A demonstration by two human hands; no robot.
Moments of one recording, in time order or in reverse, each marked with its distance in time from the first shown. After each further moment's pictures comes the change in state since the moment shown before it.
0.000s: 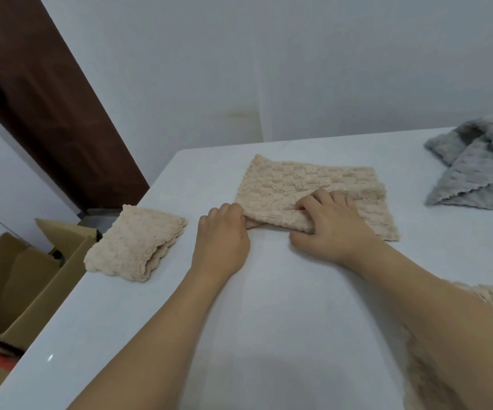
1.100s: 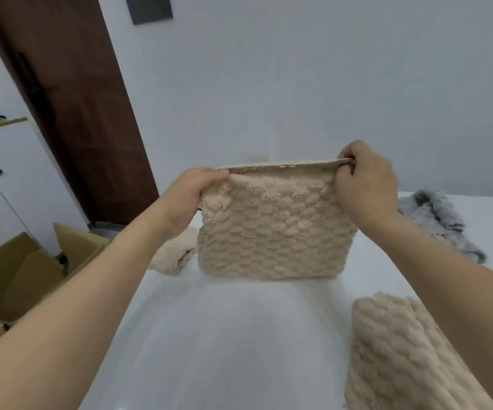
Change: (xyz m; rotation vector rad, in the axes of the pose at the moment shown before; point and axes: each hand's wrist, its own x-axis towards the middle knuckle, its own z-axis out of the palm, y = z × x) left_hand -0.008 0.023 -0.226 -1.203 -0.202 -0.167; right_hand -0.027 -0.051 -0.173 0.315 0.673 0.139
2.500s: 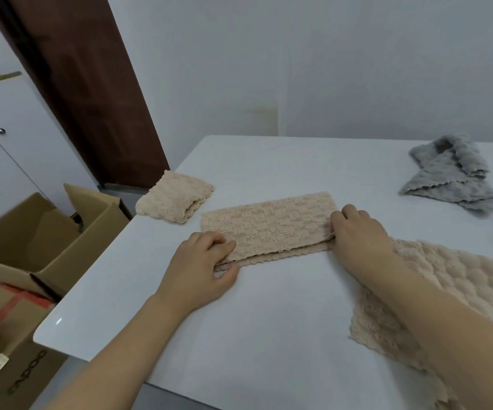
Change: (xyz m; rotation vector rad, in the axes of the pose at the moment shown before) left_hand -0.121 -0.172 0.016 1.137 0.059 0.190; right_hand -0.139 0.075 0.039 -0.719 -0.658 -0.165
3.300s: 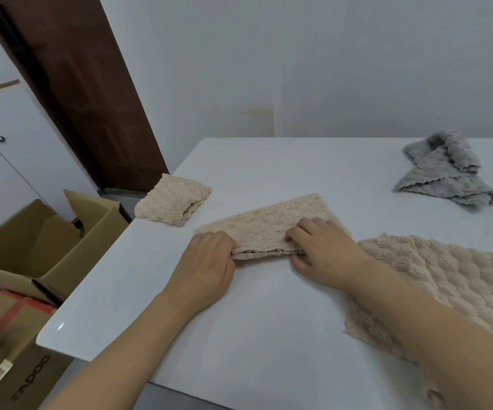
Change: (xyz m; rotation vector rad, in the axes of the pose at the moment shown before) left_hand 0.008 0.019 -0.006 0.059 0.080 0.195; right_hand -0.015 -0.025 0.004 0.194 0.094 -0.461
